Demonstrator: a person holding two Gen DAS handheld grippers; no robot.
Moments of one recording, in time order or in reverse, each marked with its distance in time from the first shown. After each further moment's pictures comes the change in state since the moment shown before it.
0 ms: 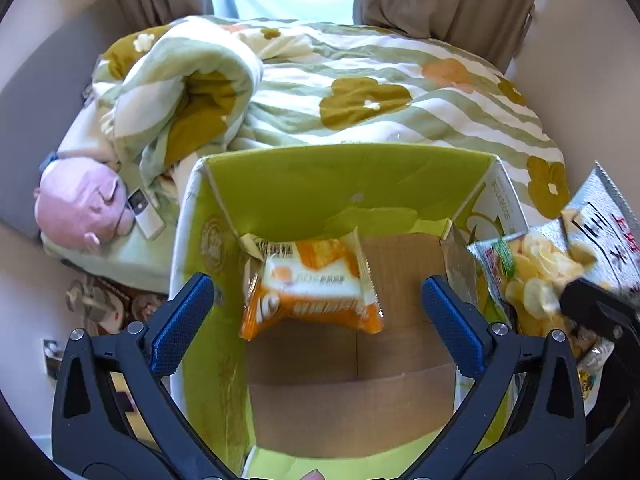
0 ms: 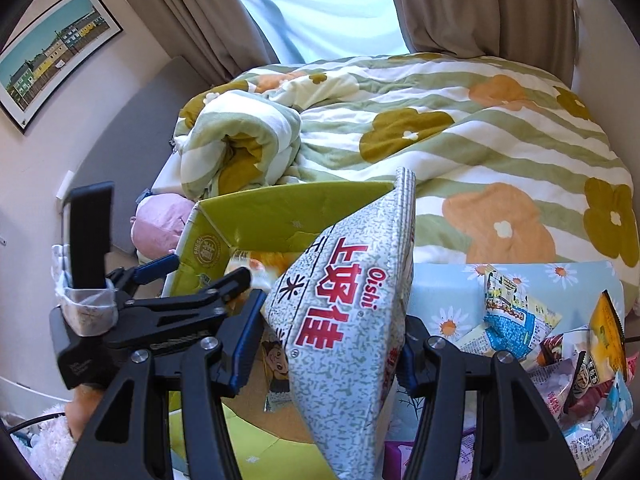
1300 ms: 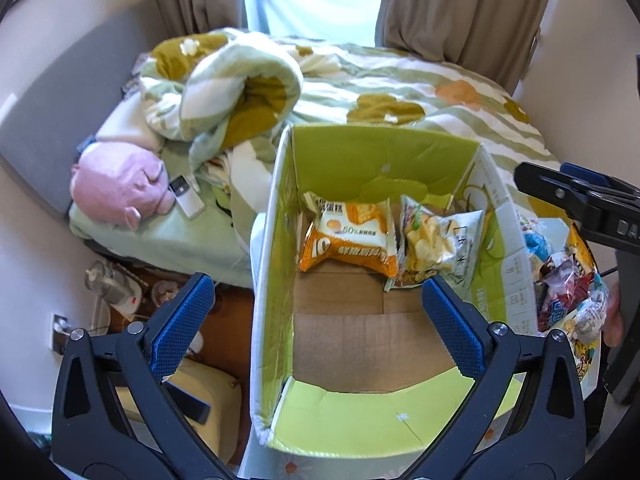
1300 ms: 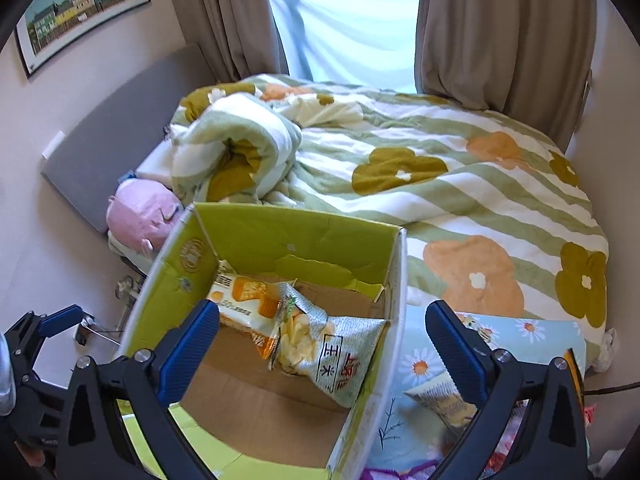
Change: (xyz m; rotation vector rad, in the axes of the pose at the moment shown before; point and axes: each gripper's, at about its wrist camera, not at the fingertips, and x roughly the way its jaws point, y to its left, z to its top) left arm -0.097 0.026 -0.071 -0.047 -0.092 0.058; right arm -0.007 0.034 0.006 -0.177 -0.095 -0.131
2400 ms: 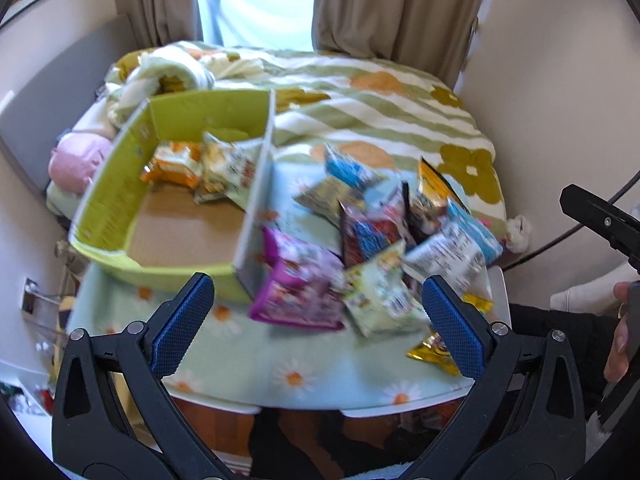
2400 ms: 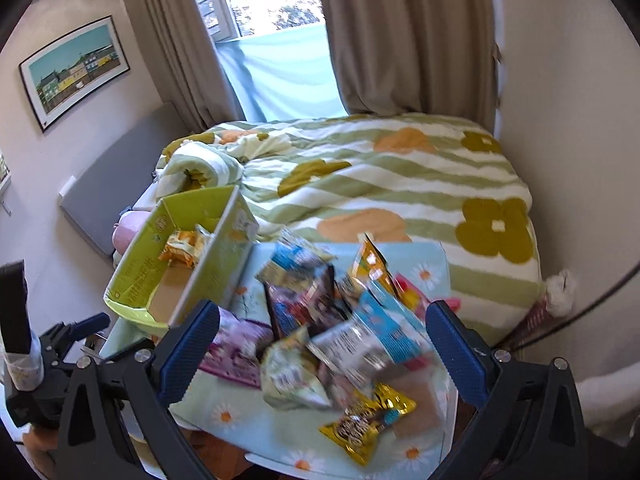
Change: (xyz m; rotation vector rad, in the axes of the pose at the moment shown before) left arm -0.100 -0.274 -0.143 -0.004 -0.030 -0.073; right arm -0.216 -0.223 -0.179 0.145 -0.128 -0.004
